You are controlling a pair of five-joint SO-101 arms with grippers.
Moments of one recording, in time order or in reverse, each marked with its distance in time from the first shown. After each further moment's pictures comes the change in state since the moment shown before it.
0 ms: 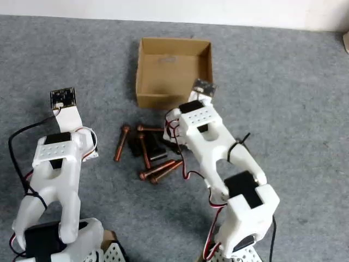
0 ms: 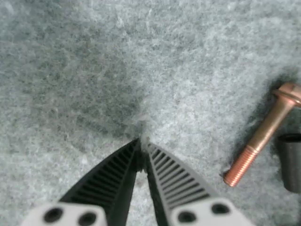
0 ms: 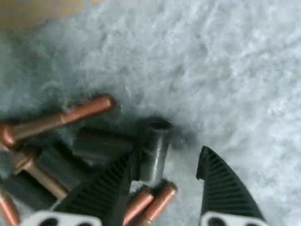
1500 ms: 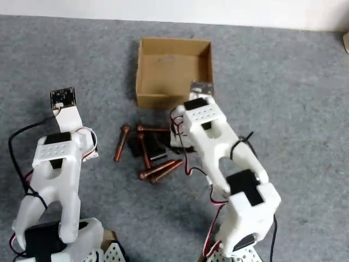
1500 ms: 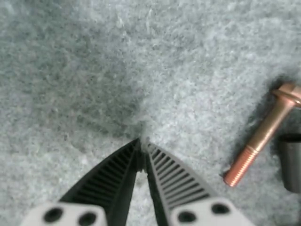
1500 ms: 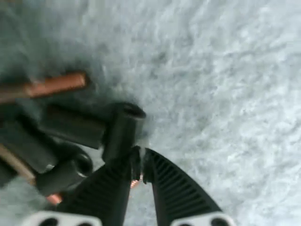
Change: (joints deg) left arm 0.0 0.0 0.0 0.0 0.0; right arm 2.0 -1.6 -1.8 7.6 11.5
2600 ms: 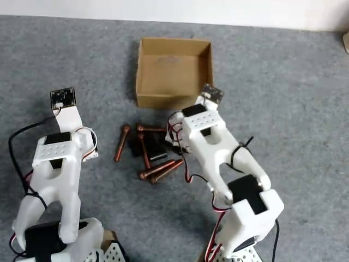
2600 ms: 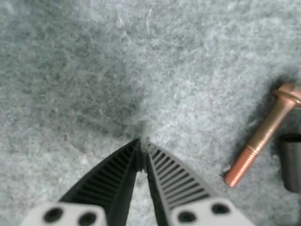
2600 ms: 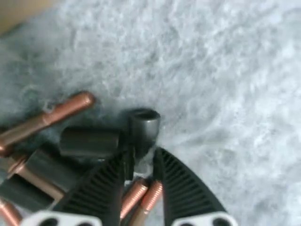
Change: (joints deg) left arm 0.0 0.0 0.0 0.0 0.0; right arm -1.6 0.1 7.4 -6.8 -17.4
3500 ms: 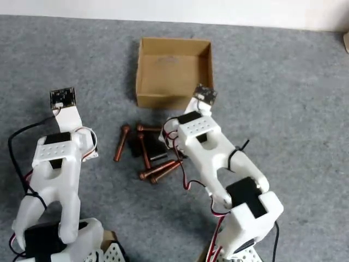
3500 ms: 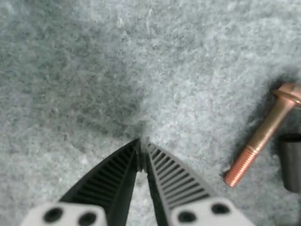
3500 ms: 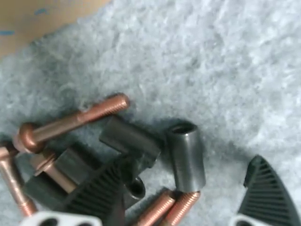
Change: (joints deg) left arm 0.0 0.0 0.0 0.0 0.0; right arm -1.9 2.1 4.3 -10.8 0.0
